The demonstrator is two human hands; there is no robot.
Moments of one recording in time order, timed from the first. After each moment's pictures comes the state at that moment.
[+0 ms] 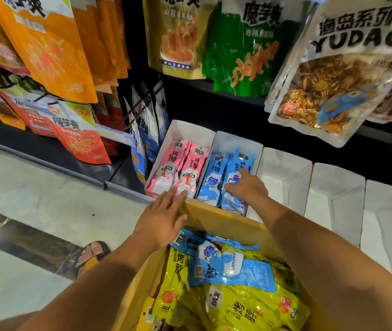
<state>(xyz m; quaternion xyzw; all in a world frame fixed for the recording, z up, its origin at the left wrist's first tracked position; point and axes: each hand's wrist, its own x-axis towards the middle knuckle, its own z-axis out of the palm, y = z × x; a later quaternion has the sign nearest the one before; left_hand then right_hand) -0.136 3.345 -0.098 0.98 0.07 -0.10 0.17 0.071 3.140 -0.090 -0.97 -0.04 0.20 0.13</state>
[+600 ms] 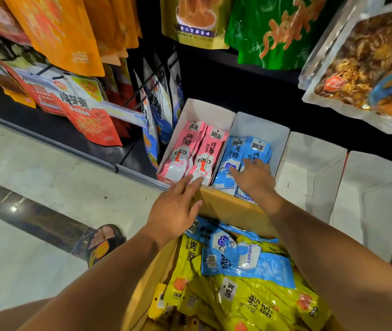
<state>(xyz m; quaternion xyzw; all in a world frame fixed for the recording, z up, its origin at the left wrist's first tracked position) -0.132 3.347 -0.117 0.98 0.08 -0.04 0.20 0.071 3.170 -0.137 -0.98 -0.10 0.16 0.06</state>
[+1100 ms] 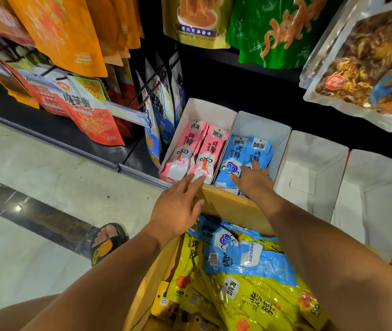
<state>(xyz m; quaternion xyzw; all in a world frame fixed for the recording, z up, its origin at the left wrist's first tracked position) -0.131 3.345 -0.117 0.98 0.10 -0.06 0.17 0.067 3.173 -0.142 -0.96 -0.12 0.24 0.00</state>
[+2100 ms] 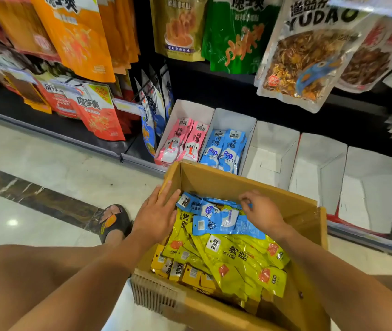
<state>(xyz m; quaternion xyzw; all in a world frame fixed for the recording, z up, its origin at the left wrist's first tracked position) -0.259 3.310 -0.111 0.99 0.07 -0.06 0.06 -0.099 3.011 -0.080 -0.94 -0.25 0.14 0.20</state>
